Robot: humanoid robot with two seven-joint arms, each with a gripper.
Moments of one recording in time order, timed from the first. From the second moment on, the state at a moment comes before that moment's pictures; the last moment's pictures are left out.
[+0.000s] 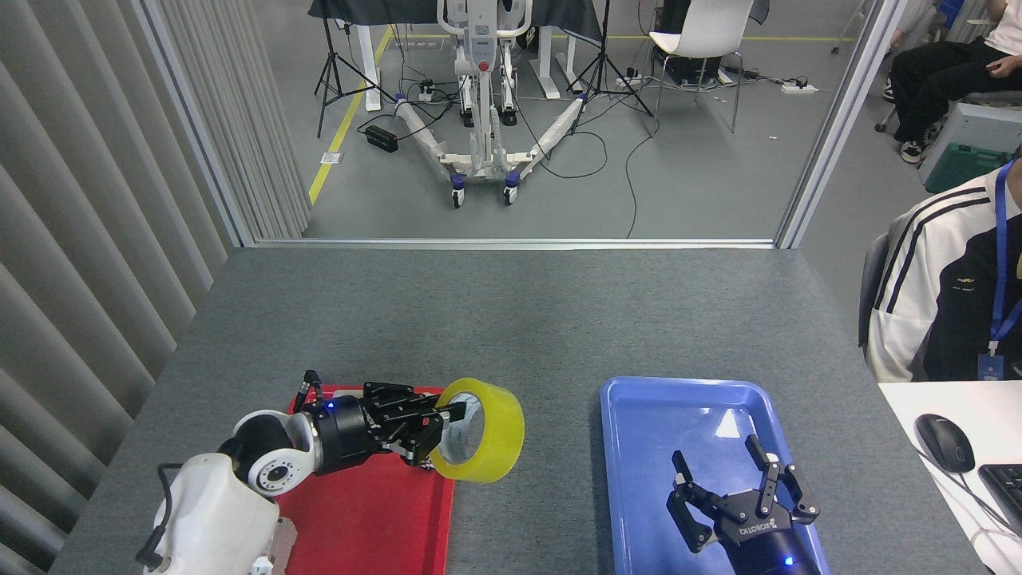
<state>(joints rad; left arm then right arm) -0.43 0.19 -0.21 -1.30 -0.82 -0.76 -0.64 0.09 -0.18 0.09 -1.56 1.39 -0.16 -0.17</state>
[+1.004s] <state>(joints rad) -0.41 0.08 -0.37 -1.24 -0.77 -0.79 -0.46 0.02 -0.23 0.30 -1.58 1.44 -0.70 -0.32</state>
